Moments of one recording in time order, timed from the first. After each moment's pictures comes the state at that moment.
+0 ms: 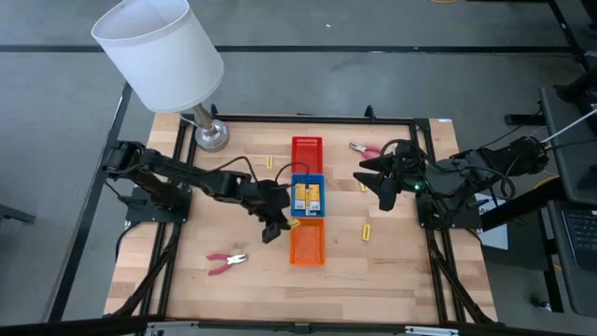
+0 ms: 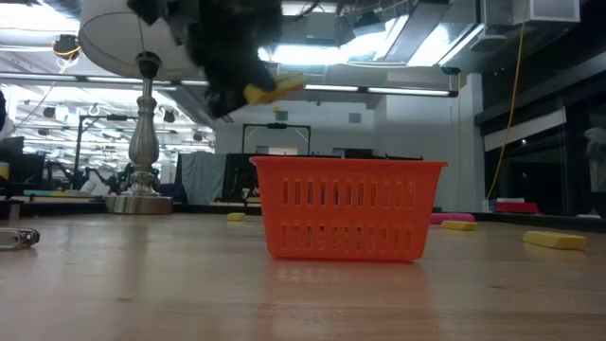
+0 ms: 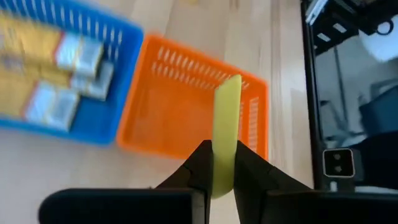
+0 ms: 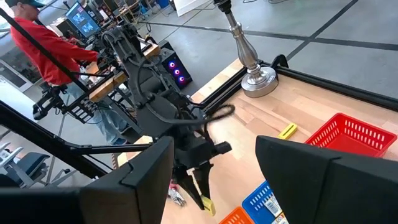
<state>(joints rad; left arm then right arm) -0.11 1.51 0.97 -0.21 0.18 -0.50 0.44 1.12 1.37 -0.64 0.69 0.81</state>
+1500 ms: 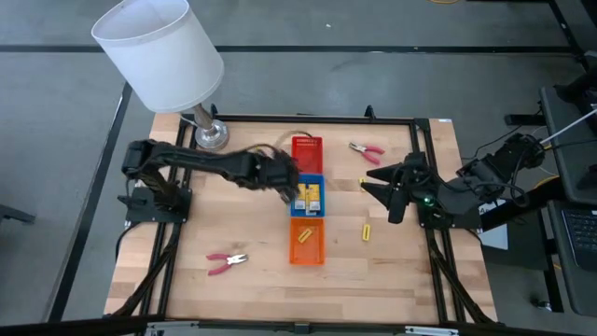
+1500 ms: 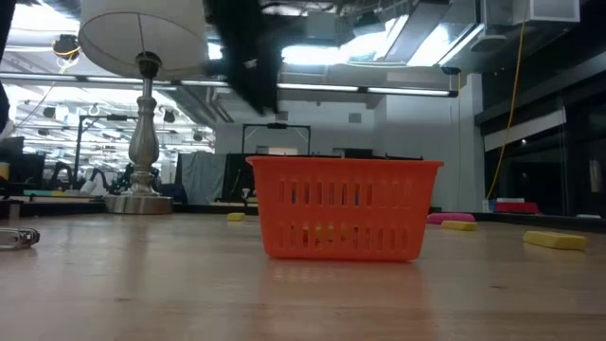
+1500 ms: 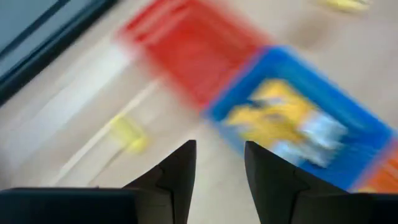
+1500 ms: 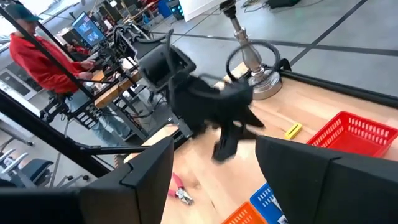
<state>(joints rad) 0.00 1.67 1.40 -0.89 -0.48 -0.73 0.61 1.12 1.37 -0.66 0.87 0.88</state>
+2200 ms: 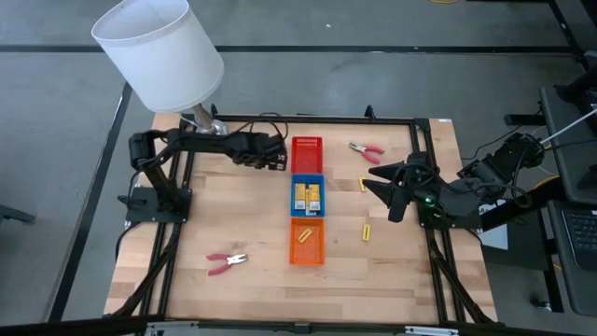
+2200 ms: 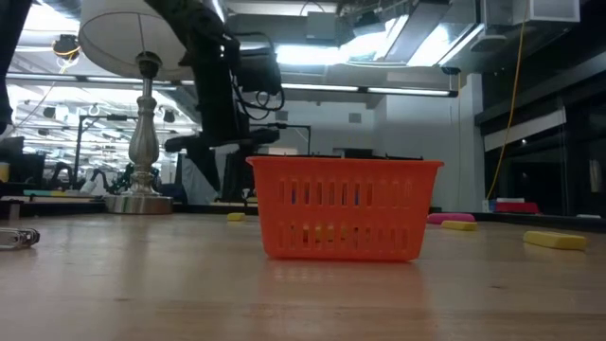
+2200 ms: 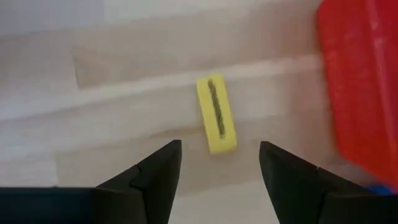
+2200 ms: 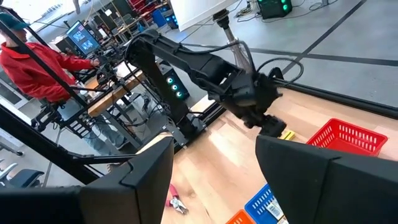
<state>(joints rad) 0.35 1.71 1.10 -0.67 -0.28 -1.06 0.63 1.12 1.37 -0.66 0.93 0.88</state>
